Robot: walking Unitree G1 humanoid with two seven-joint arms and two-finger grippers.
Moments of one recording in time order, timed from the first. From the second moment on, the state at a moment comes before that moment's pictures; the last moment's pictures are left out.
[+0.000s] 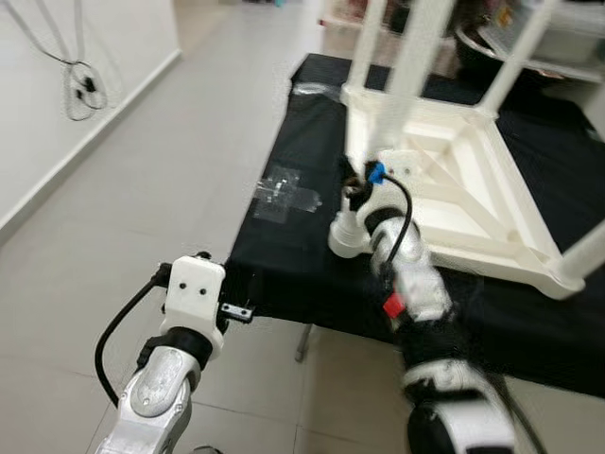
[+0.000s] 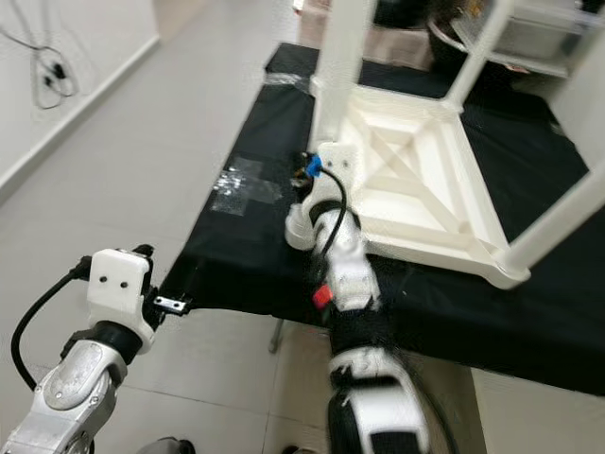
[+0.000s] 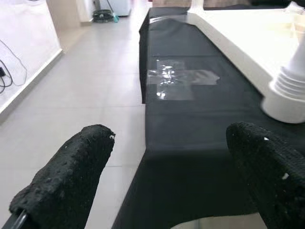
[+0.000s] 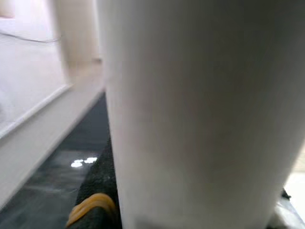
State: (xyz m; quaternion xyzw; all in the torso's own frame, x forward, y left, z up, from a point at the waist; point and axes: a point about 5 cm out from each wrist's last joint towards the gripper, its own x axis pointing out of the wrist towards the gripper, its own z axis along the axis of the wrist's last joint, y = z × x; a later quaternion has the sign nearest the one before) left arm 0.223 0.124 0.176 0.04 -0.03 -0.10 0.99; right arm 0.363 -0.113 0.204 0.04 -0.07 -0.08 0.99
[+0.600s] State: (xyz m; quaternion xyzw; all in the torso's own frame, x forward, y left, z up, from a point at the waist) left arm 0.221 0.121 0.174 0.03 -0.03 -0.10 0.99; right arm 0.347 -0.090 0.223 0.05 -0.12 0.00 0.99
